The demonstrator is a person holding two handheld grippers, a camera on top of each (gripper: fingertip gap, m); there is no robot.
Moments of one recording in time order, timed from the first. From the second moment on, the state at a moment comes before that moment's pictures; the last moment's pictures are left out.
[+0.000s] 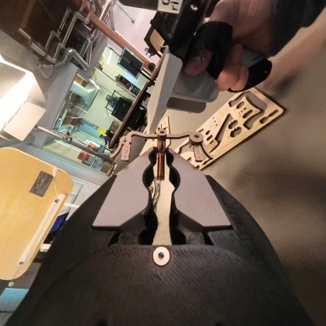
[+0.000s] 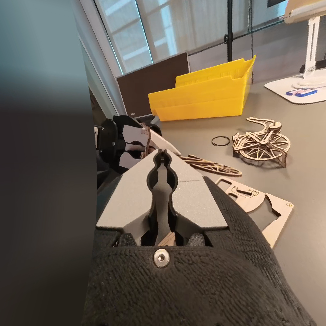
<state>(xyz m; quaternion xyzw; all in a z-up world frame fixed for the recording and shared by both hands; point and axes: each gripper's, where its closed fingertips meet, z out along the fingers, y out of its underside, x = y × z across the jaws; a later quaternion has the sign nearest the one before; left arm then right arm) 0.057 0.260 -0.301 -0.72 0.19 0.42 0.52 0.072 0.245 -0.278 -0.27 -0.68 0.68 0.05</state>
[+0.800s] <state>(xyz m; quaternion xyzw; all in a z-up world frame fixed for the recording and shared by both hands) 0.055 0.262 -0.300 -0.73 0.13 0.42 0.53 0.068 0.246 -0.283 -0.28 -0.67 0.68 0.05</state>
